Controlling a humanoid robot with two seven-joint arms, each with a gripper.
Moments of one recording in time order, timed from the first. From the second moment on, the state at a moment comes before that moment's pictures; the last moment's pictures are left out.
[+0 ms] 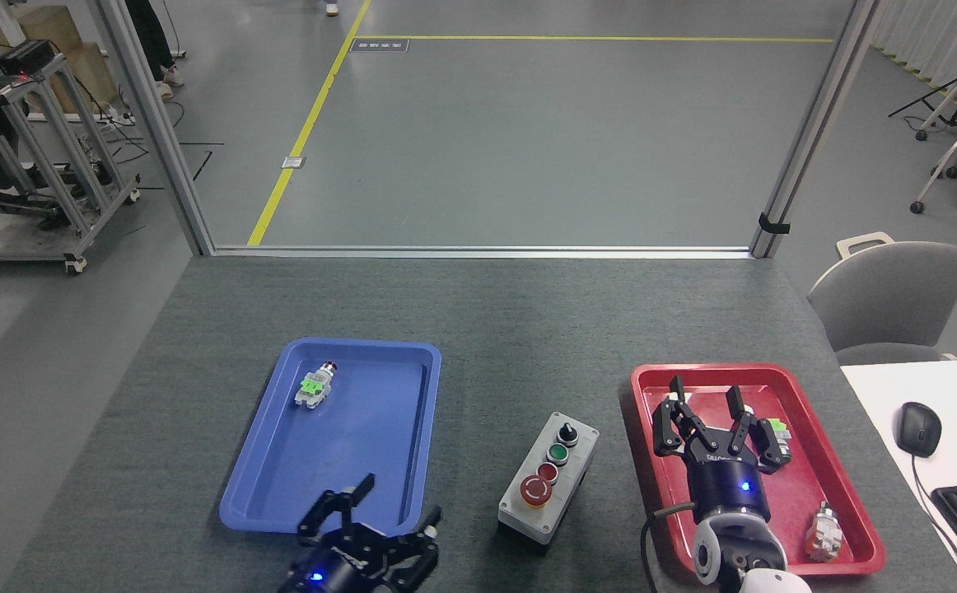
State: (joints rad) left arm -0.02 0.25 -0.47 -1.60 -1.24 -0.01 -0.05; right arm -0.19 0.03 -0.06 -1.31 1.36 0.00 -0.13
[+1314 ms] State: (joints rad) left arm -0.15 0.23 0.14 -1.46 -1.12 -0.11 -0.03; right arm -0.17 -0.03 0.19 -1.17 1.44 -0.59 -0.12
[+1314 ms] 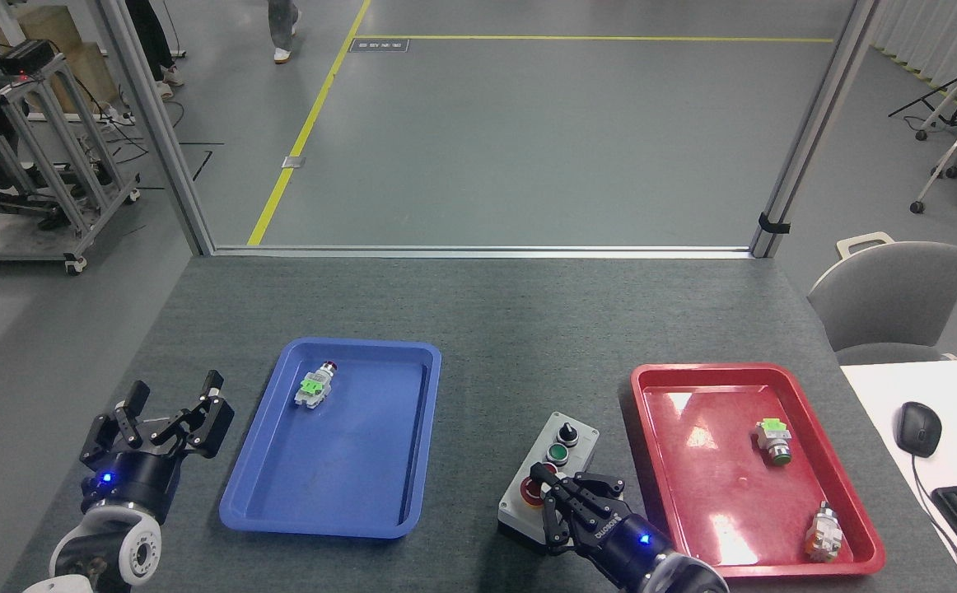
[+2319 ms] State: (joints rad) left arm -0.10 0.12 0.04 -1.39 -1.13 -0.10 -0.01; right arm -0.26 -0.02 -0.07 -1.19 1.36 -0.55 -0.12
